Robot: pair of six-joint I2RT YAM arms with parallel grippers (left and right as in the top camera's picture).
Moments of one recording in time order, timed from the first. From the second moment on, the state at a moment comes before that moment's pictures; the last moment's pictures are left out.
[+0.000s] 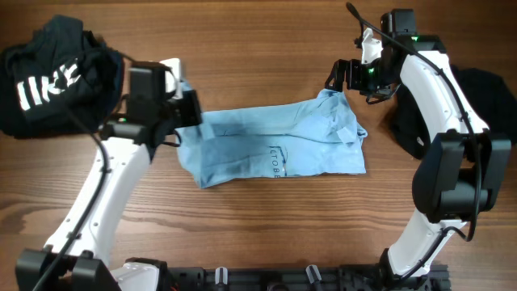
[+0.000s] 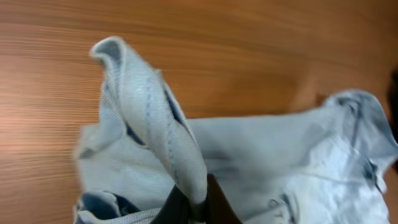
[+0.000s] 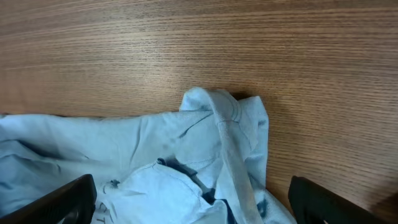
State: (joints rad) left arm -0.17 1.43 1.04 -0.51 0.21 -0.32; right arm 0.02 1.99 1.62 -0.95 -0.34 0.08
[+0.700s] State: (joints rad) left arm -0.45 1.69 1.04 -0.32 0.21 -0.36; right arm 0.02 1.99 1.62 -0.97 -0.34 0.08
